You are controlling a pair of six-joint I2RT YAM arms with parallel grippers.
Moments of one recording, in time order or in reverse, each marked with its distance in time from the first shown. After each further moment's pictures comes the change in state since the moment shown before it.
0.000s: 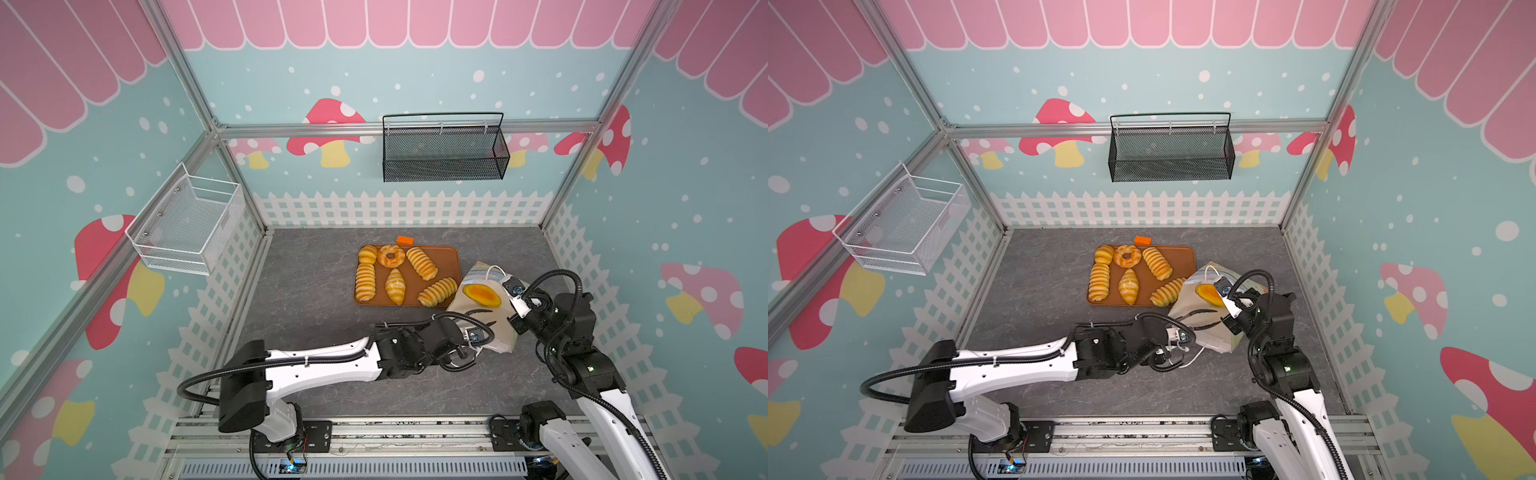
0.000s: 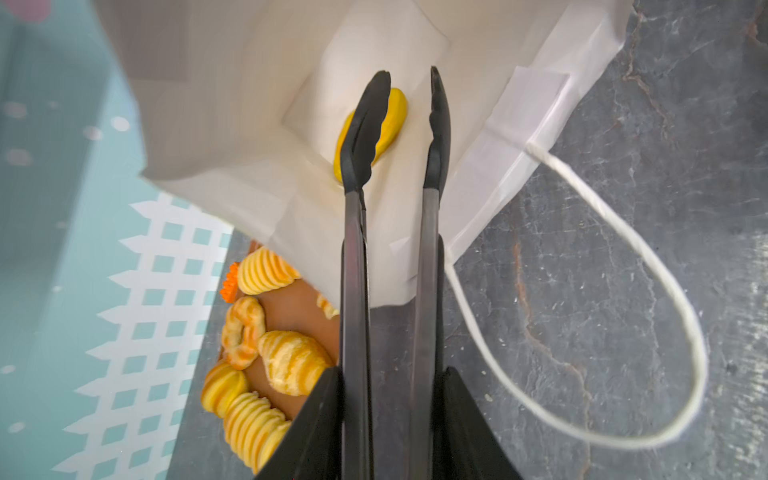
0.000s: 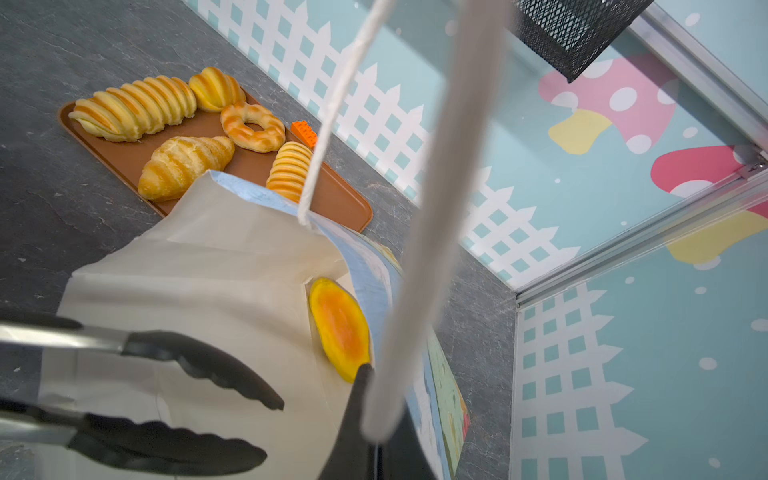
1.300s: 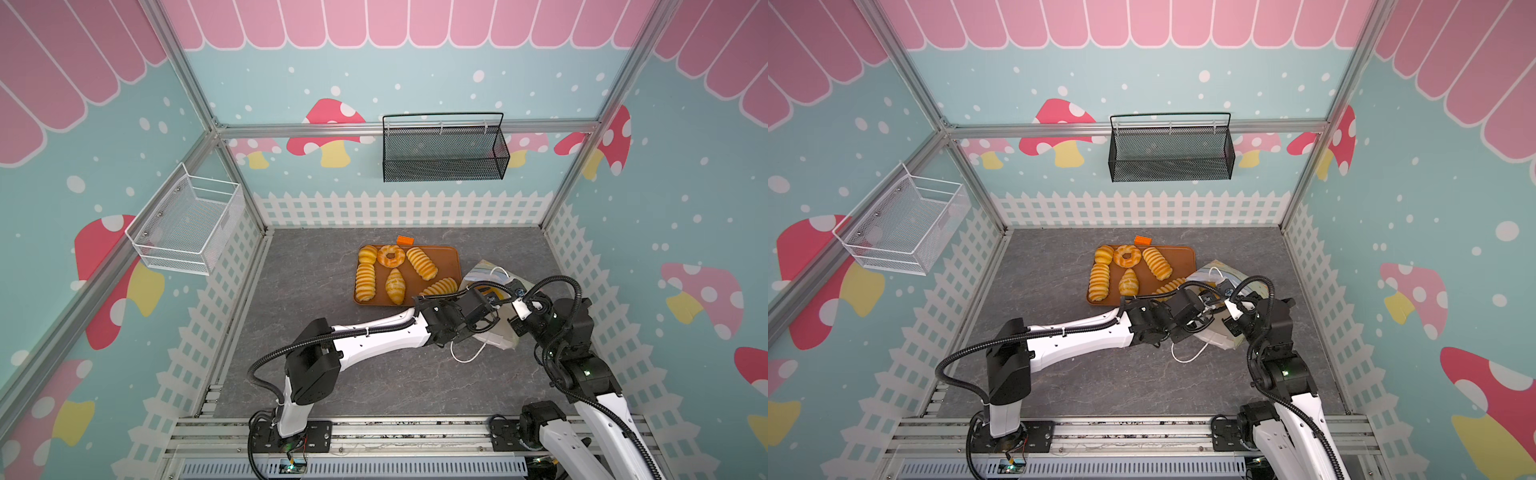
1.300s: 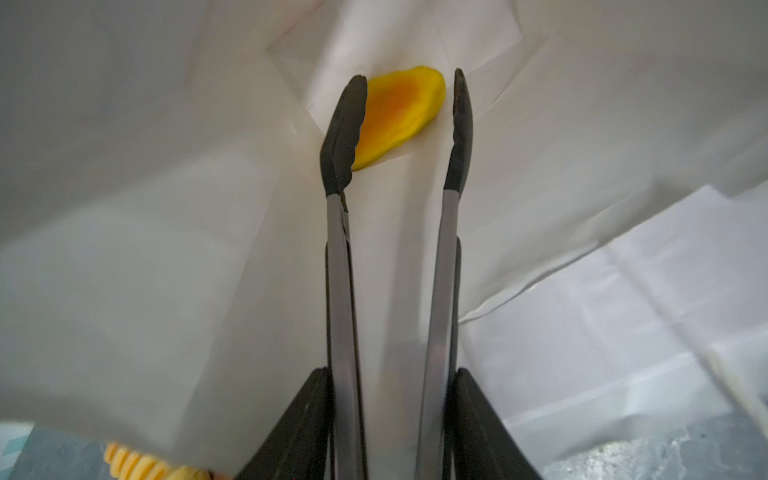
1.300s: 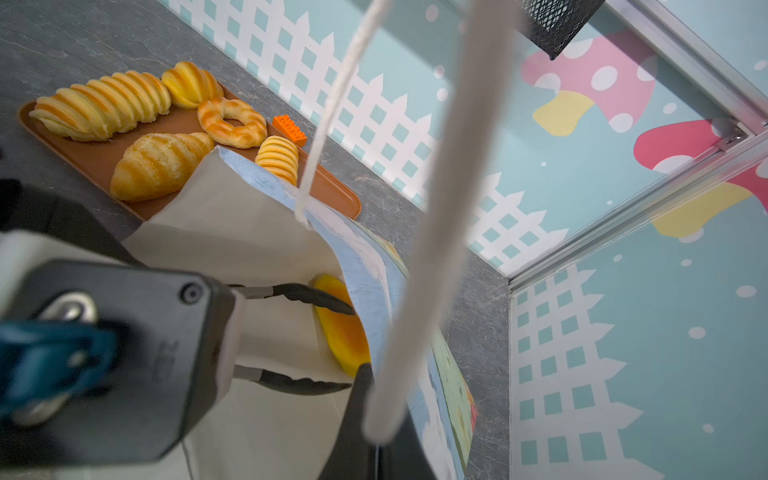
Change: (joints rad) left arm 0.129 0.355 0.414 -0.180 0.062 -0.261; right arm -0.001 -0.031 -0.066 0.045 0.053 0.040
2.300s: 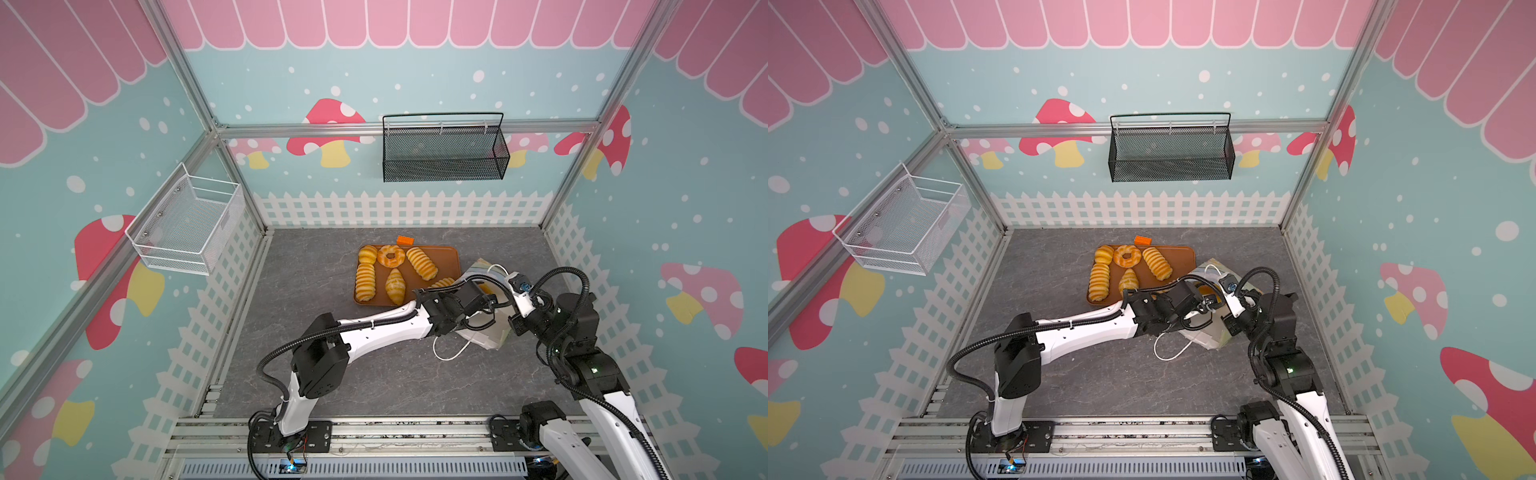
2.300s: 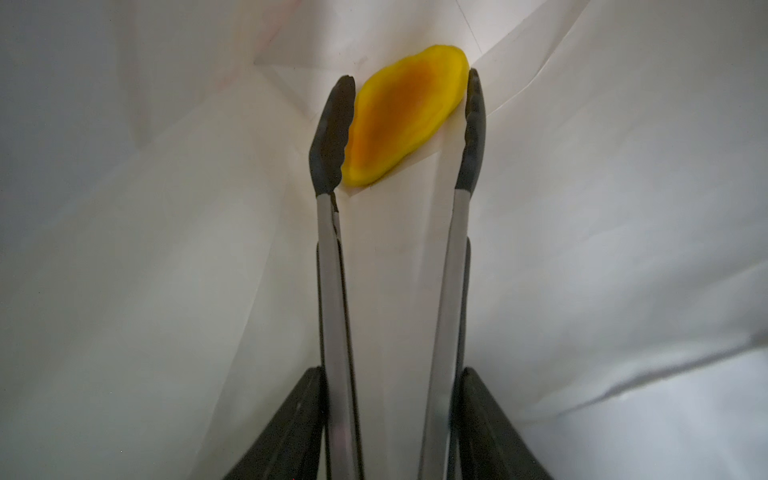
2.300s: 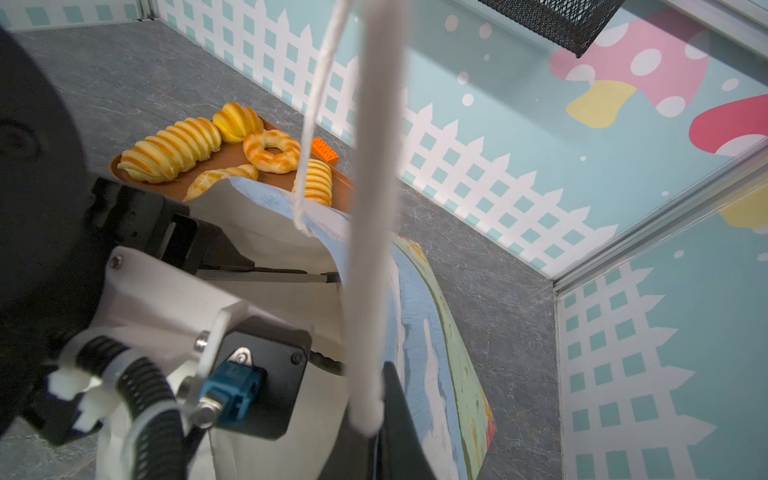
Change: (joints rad) left arm 0.042 0.061 0.050 -0.003 -0.067 0.316; right arm 0.000 0.024 0.100 -0.103 -0.095 0.113
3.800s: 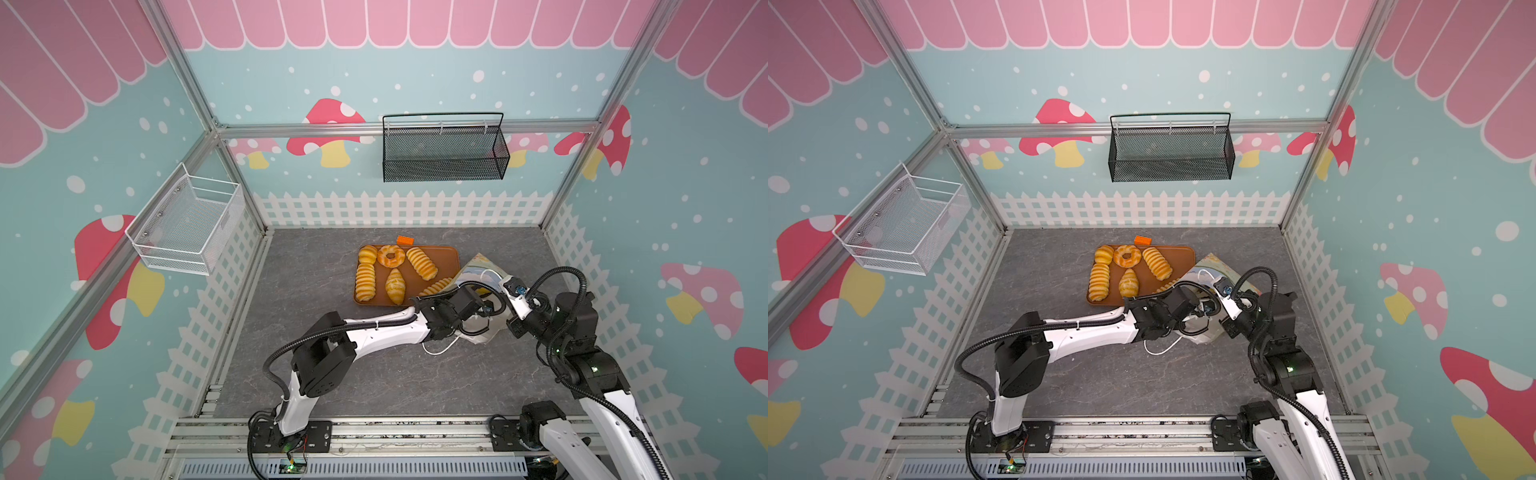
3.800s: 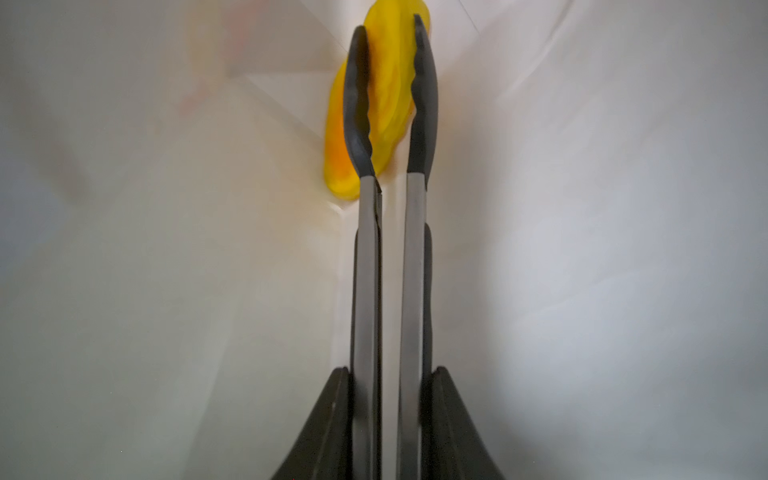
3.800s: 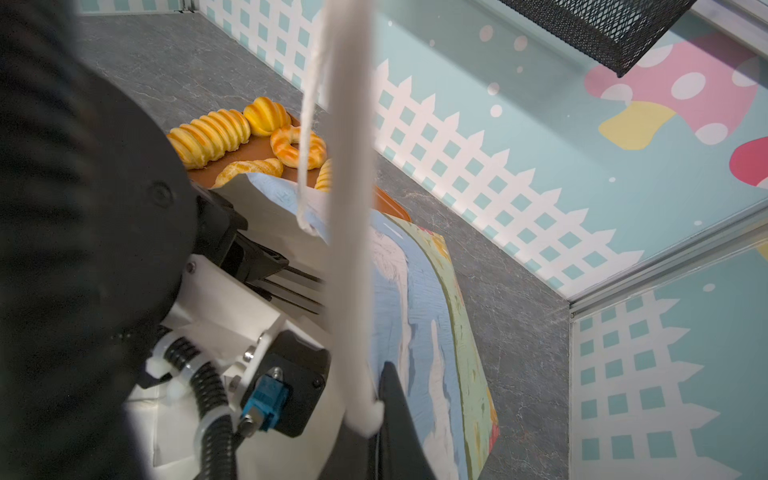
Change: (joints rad) left arm 0.017 -0.027 -0.155 0.241 -0.063 0.192; right arm 0.000 0.009 0.003 -0.022 -0.058 -0.065
